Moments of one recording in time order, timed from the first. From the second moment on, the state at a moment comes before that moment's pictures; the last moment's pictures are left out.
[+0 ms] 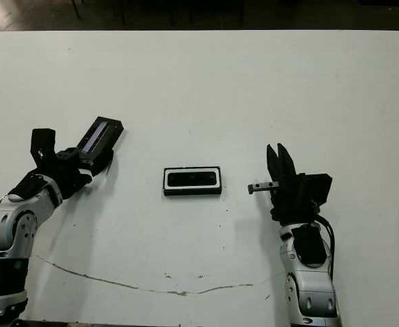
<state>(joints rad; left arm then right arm) -0.27 0.32 0.16 -0.06 -0.30 0.74 -0.24 0.05 -0.13 -0.04 -0.17 0.10 -0.09 0.14</state>
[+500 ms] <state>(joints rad) -0.22 0.37 0.08 -0.12 -0.24 0.65 -0.26 0.06 -0.13 -0.04 -0.18 0.10 -0.08 0.12</state>
